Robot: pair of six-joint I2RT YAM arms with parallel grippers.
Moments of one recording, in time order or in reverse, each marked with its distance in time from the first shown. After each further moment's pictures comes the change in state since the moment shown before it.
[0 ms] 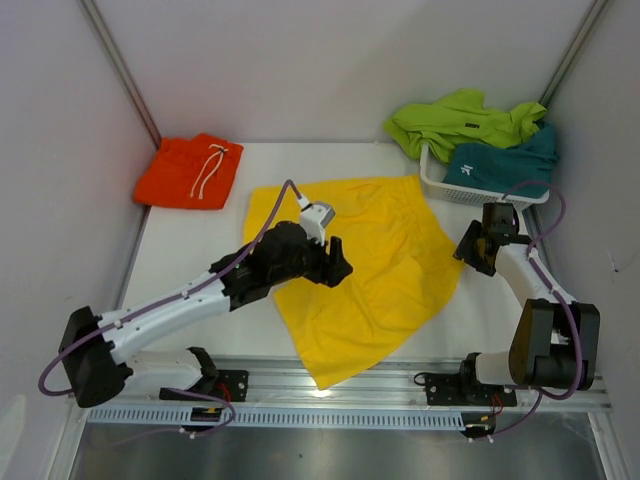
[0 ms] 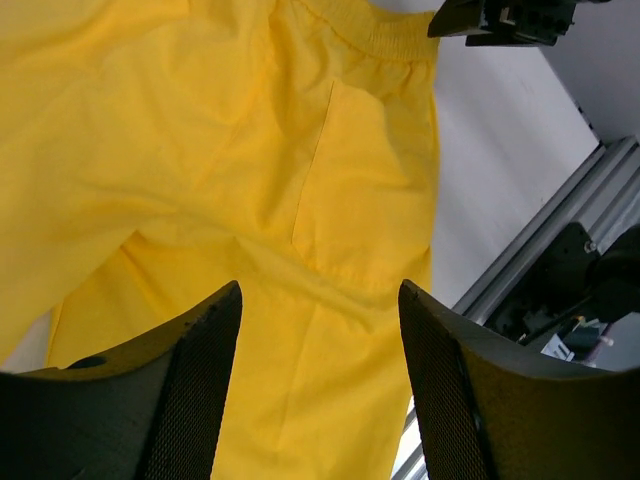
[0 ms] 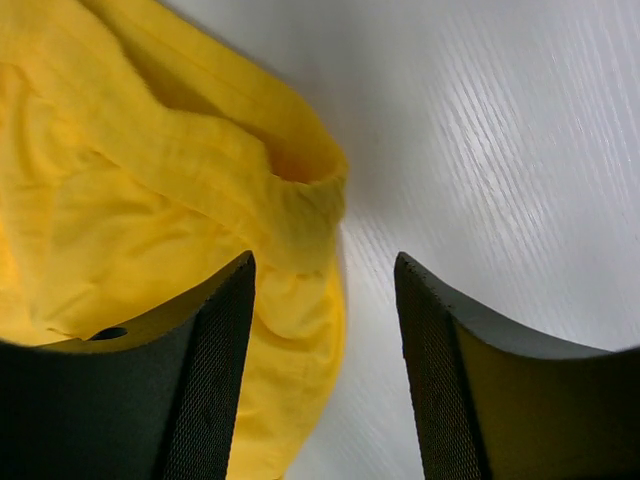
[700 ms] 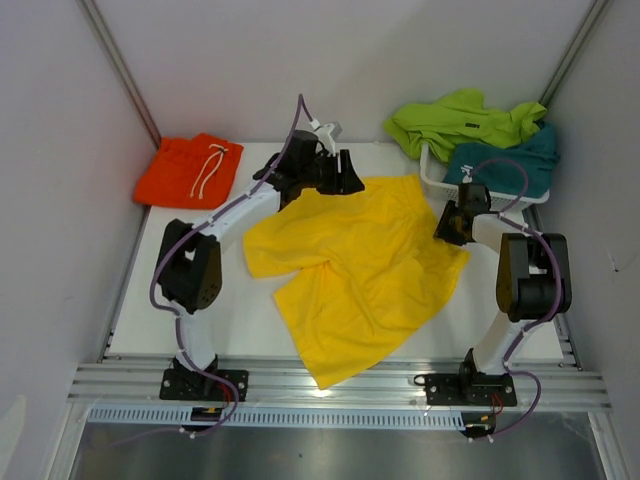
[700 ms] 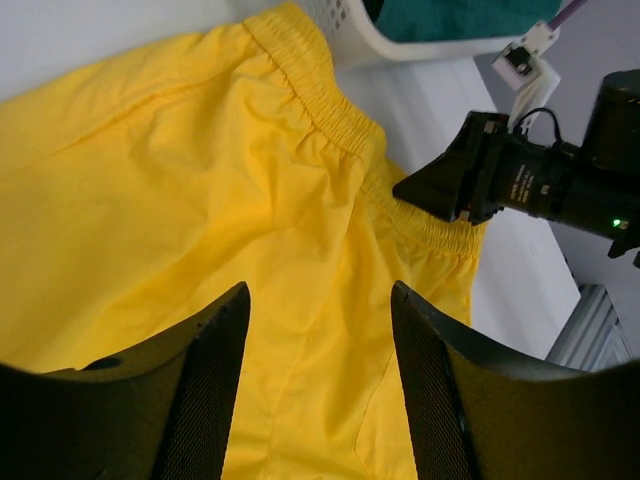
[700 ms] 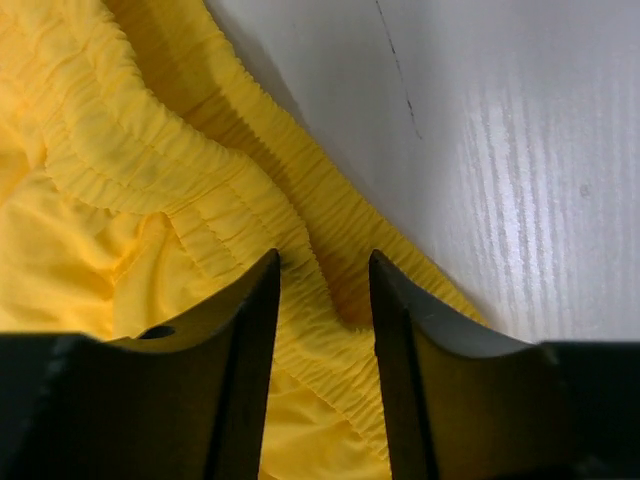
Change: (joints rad) left arm 0.375 0.710 0.645 0.035 0.391 -0.006; right arm 0.065 0.430 0.180 0.282 -0.138 -0.039
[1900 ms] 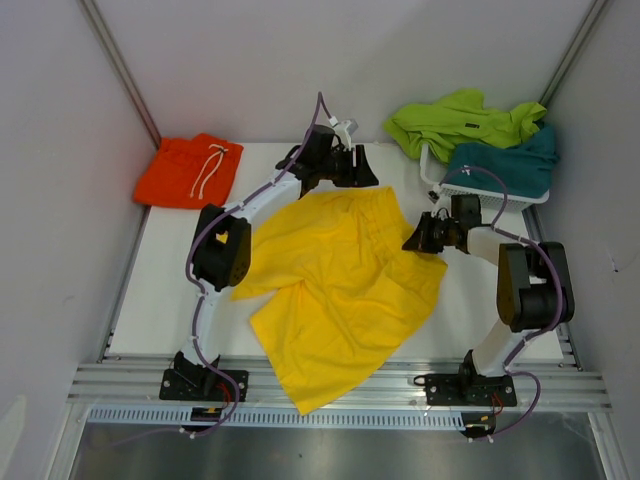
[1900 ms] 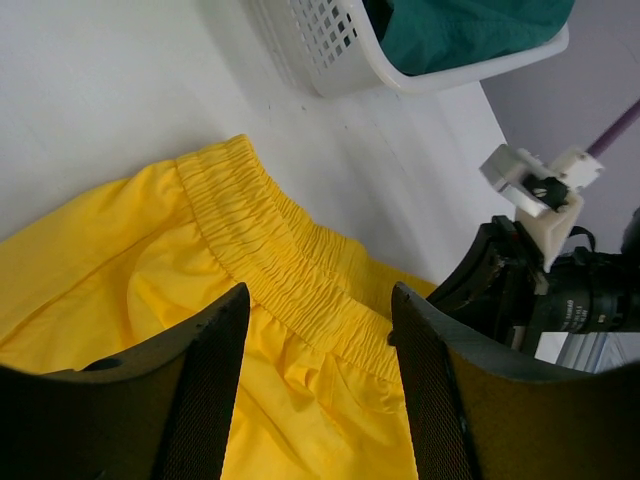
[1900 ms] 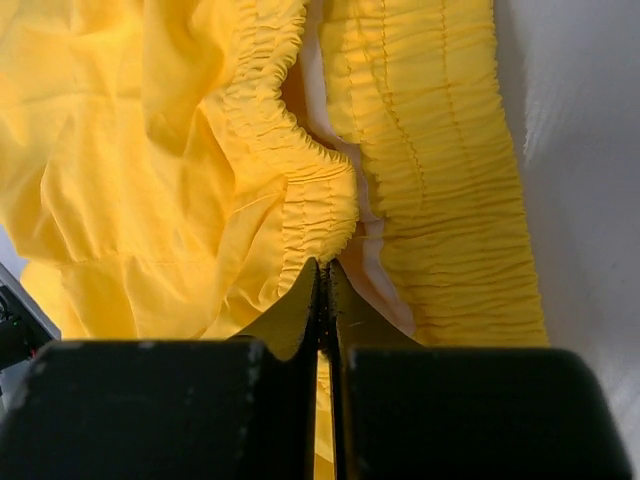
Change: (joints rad) left arm 0.006 0.273 0.290 -0.014 0.076 -0.011; right arm 0.054 -0.060 -0.133 0.099 -0.571 -0.138
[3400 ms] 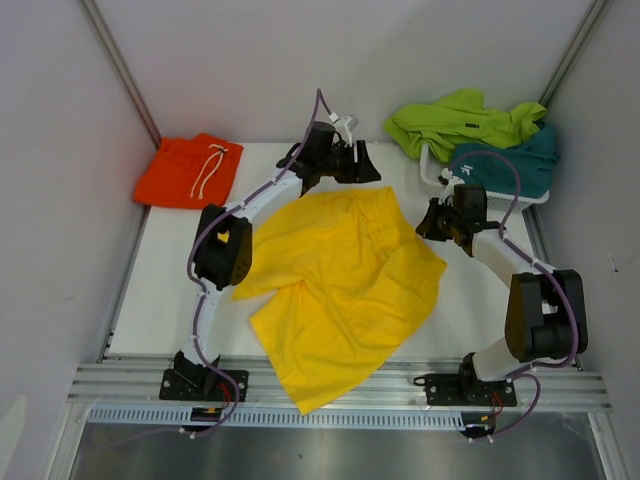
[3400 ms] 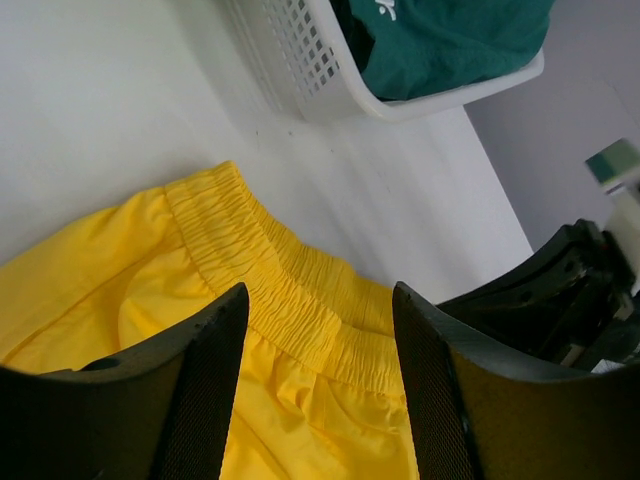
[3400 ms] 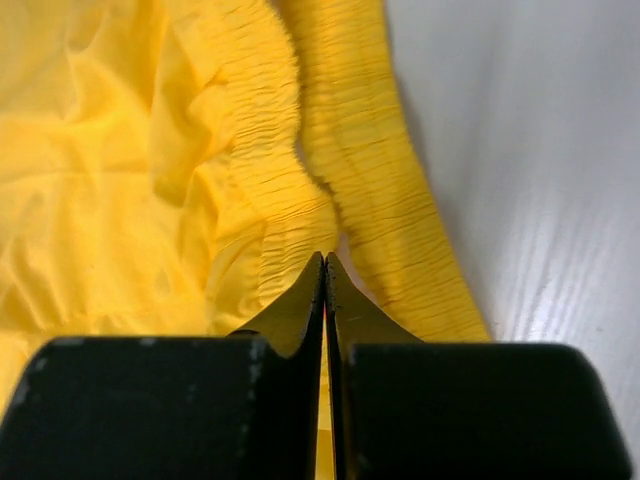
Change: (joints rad) left arm -0.002 0.019 0.051 0.022 0.007 -0.027; right arm 0.057 -0.206 0.011 -0.044 0.290 0.004
